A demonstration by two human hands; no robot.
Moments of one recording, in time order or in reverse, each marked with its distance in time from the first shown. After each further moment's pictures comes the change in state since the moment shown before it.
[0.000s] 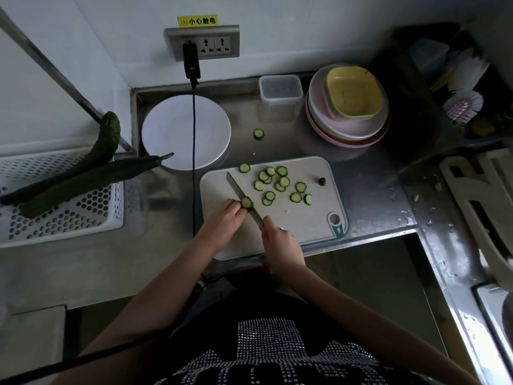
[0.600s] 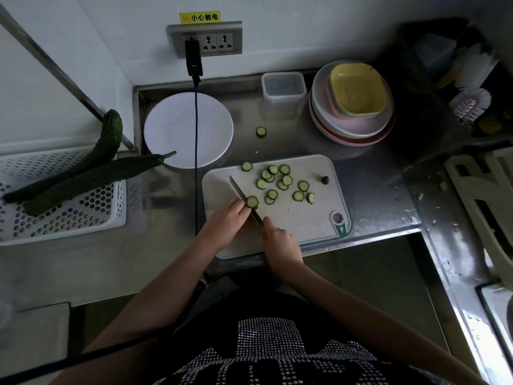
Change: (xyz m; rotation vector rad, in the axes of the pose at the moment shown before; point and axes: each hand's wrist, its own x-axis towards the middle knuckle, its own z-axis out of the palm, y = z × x) left_hand 0.001 -0.006 0.010 -0.018 -0.037 -0.008; right_hand 0.006 -0.002 0.009 -0.048 -0.093 0.083
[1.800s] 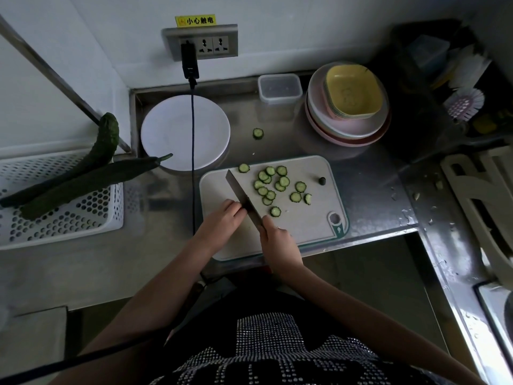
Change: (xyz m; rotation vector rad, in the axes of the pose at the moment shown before) left_hand -0.002 0.000 -0.006 0.019 0.009 0.028; right_hand -0.006 -0.002 -0.009 0.167 0.090 -0.031
